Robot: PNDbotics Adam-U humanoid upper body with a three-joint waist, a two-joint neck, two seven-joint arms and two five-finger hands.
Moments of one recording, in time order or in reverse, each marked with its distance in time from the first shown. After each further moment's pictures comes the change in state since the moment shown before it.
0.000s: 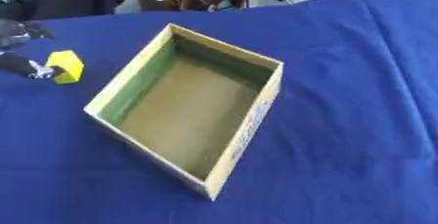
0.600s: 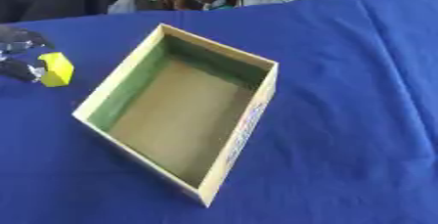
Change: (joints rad) left arm -0.010 -0.020 0.056 -0.031 -0.079 0.003 -0.112; right arm -0.008 0.000 0.001 0.000 0.000 0.001 -0.001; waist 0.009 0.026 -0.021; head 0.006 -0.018
